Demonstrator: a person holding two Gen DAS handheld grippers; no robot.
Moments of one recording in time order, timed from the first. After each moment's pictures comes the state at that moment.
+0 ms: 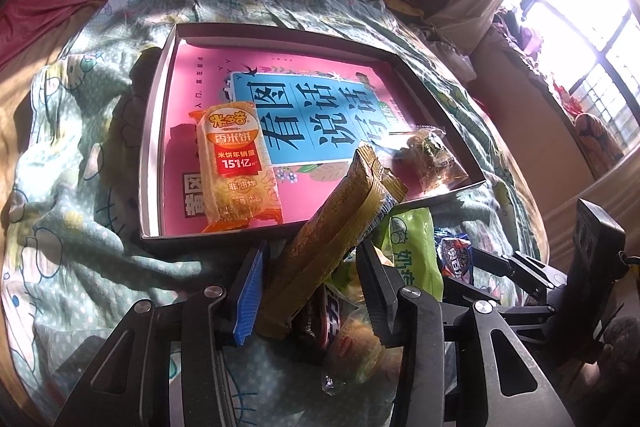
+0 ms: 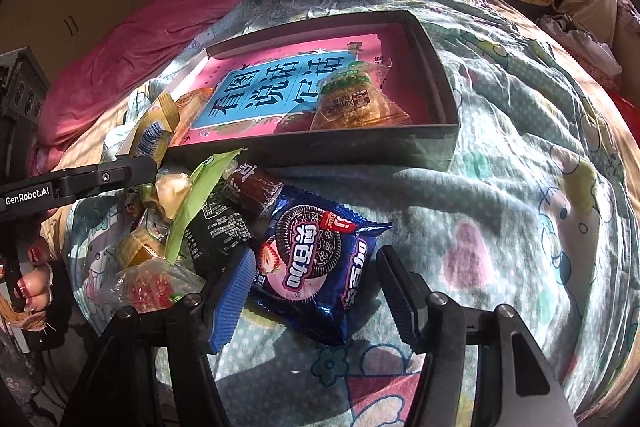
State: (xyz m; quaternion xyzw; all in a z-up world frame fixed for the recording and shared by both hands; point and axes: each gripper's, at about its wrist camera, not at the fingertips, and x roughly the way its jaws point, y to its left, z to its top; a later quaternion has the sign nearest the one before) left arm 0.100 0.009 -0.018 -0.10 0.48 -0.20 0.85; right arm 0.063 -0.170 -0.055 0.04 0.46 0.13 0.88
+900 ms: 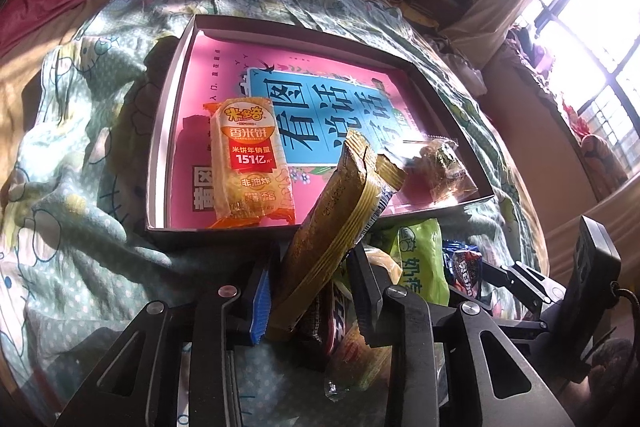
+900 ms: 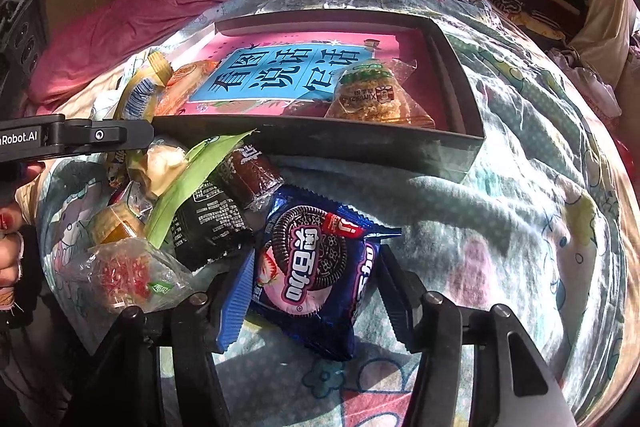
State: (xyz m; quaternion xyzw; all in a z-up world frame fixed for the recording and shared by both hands) left arm 0.100 0.014 -0.024 -0.13 0.49 -0.18 0.85; right arm 0.069 -0.162 -0.062 -0.01 0.46 0.12 0.88
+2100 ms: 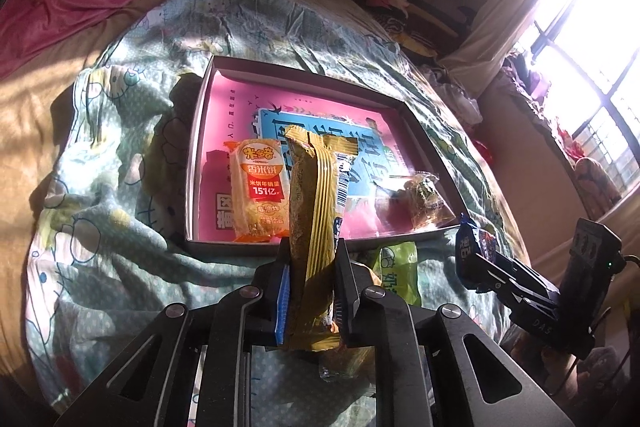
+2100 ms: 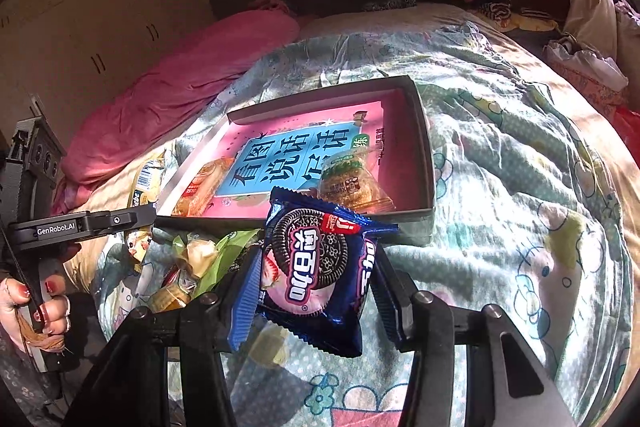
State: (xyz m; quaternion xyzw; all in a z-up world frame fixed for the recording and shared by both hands) left arm 0.081 0.034 0.011 -0.15 0.44 -0.16 0.87; right arm 0.066 -0.199 -0.017 0.09 0.37 0.17 0.91
